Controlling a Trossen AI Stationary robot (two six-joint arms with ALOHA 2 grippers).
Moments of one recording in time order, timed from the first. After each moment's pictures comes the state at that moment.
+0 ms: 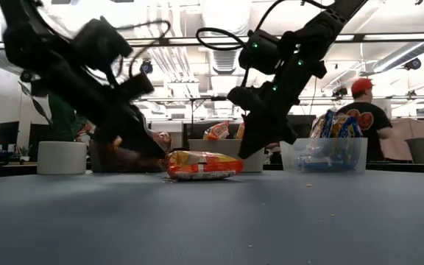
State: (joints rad) left arm -0.05 1.53 0.45 0.45 -0.32 -0.05; right arm -0.20 1.76 1.00 -0.16 0.00 0.50
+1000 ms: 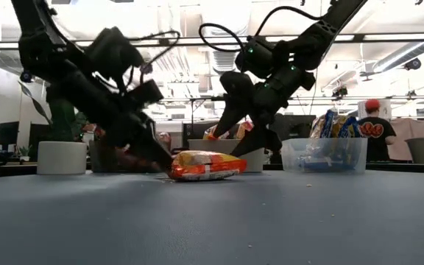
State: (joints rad) left arm 0.03 1.62 0.48 0.50 -0.17 0.04; right arm -0.28 1.80 1.02 -0.01 -0.35 0.60
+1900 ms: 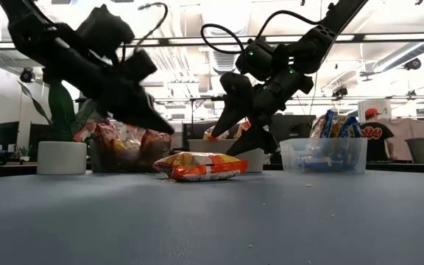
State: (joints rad) left arm 0.04 1.42 0.47 0.41 -0.08 0.09; right arm -0.30 1.82 1.01 0.05 -0.38 0.56
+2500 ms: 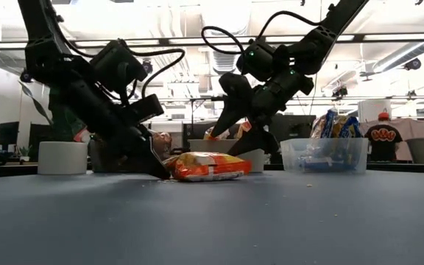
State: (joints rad) left arm 0.07 1.72 0.49 0.47 -0.15 -0.01; right arm -0.30 1.82 1.00 0.07 -0.37 0.62
